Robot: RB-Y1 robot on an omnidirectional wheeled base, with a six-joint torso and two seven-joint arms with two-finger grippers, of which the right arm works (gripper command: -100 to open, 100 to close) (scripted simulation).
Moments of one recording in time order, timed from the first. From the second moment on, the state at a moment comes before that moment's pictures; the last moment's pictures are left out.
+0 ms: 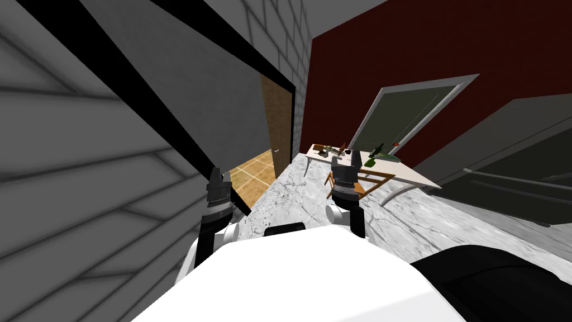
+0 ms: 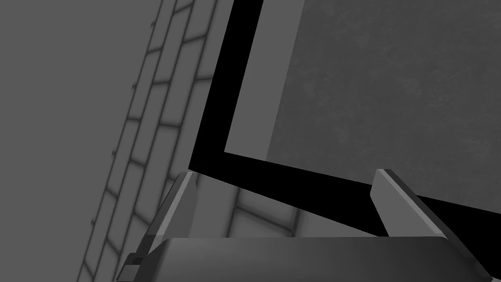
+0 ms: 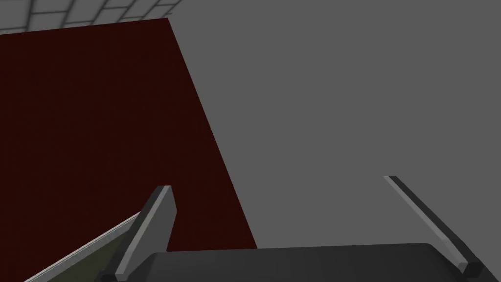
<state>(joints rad) 0.47 0.04 -0.06 -2.36 -0.05 -0.52 0.05</state>
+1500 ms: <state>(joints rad) 0.36 -0.07 0.17 -2.06 -0.04 -0.57 0.01</state>
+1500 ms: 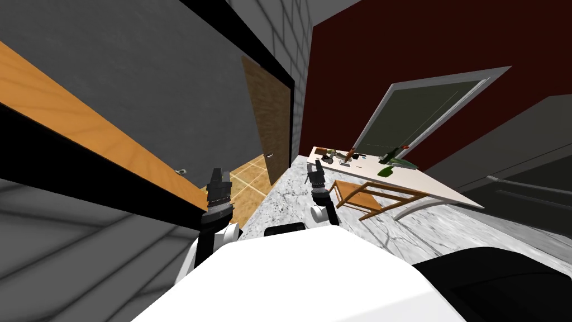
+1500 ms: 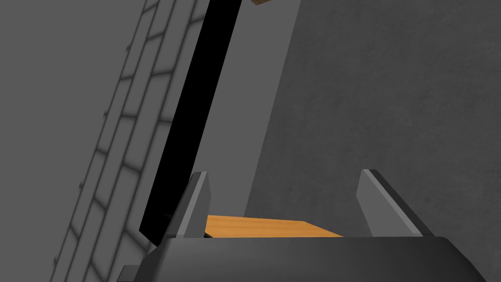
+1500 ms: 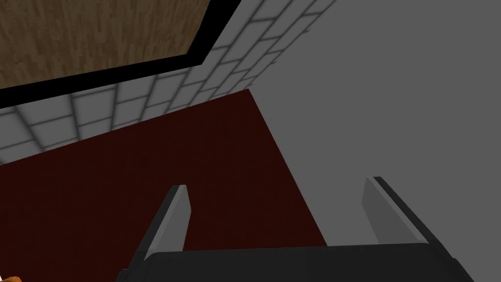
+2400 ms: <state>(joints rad) 0.27 -0.11 0.35 -1.82 -0.03 -0.61 -0.02</state>
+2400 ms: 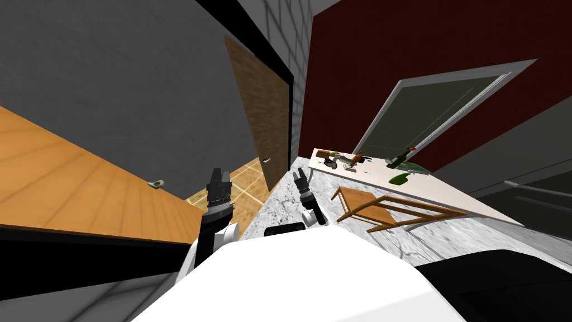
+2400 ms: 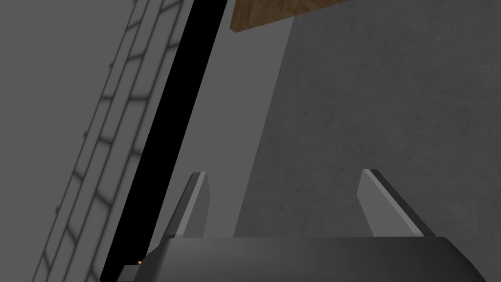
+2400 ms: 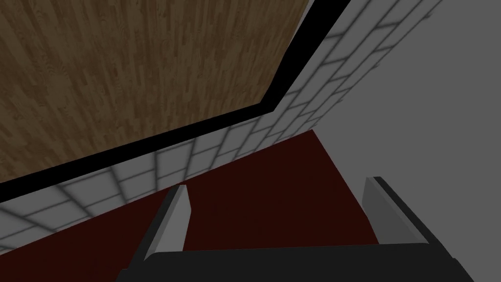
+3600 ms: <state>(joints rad) 0.18 -0.14 0.54 -1.59 -0.02 -0.64 -0.05</state>
